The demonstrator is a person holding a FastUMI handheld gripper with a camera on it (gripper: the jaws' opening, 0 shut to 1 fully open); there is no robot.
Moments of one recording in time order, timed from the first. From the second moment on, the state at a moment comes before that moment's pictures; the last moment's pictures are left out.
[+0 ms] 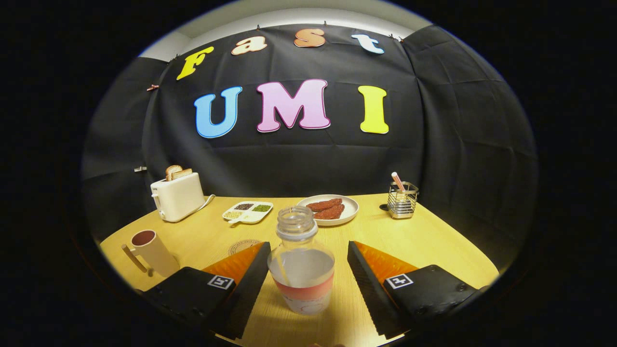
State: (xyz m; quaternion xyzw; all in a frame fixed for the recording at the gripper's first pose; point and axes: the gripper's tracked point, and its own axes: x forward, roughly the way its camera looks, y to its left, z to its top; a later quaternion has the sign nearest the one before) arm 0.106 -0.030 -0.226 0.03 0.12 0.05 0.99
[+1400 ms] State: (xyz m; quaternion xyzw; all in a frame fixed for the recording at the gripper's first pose) arm 0.118 -0.004 -0.241 -0.01 0.12 0.11 0.99
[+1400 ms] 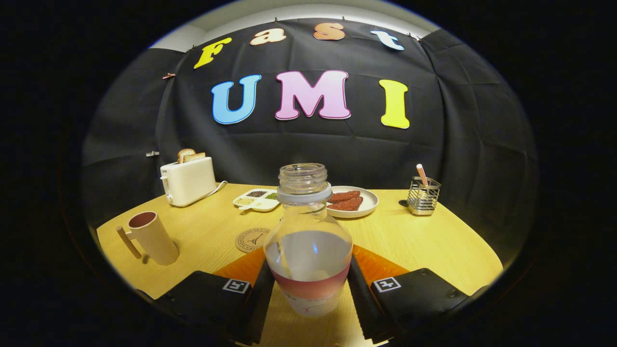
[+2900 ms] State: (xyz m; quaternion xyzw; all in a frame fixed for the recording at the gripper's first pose) arm 0.143 0.135 -0.197 -0.46 0.08 0.18 0.87
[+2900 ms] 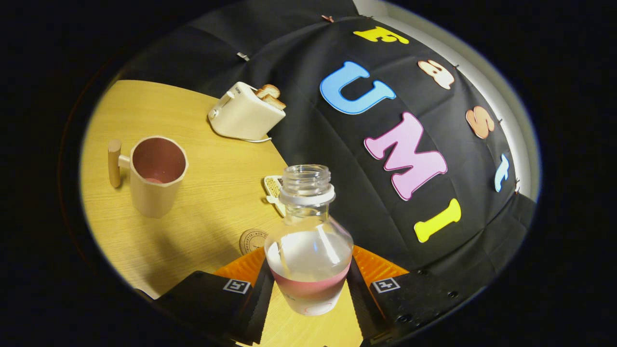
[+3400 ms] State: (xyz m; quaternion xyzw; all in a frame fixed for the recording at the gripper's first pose) arm 0.142 0.177 -0.224 -0.56 0.06 0.24 0.79
